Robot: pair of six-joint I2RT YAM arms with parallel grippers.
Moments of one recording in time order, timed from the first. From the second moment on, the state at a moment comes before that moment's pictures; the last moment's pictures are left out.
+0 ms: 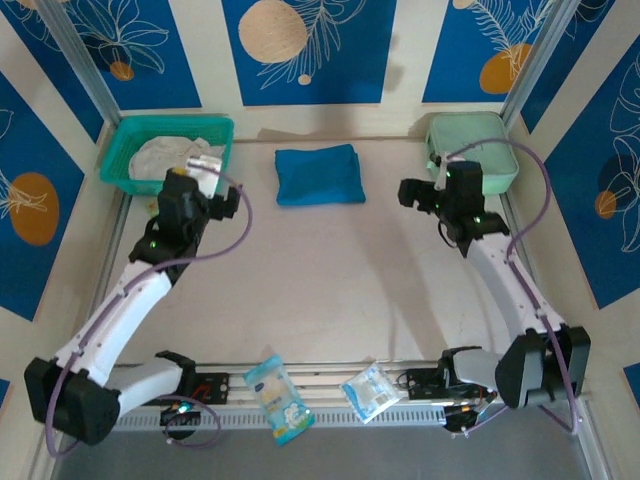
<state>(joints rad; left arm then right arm) -0.34 1.06 0.92 -0.14 -0.32 0.19 0.11 1.20 0.99 -0.37 0.00 0.24</state>
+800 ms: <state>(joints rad) -0.20 1.59 0.21 1.11 -0.25 0.20 -0.03 1.49 0.21 0.94 -0.27 0.07</state>
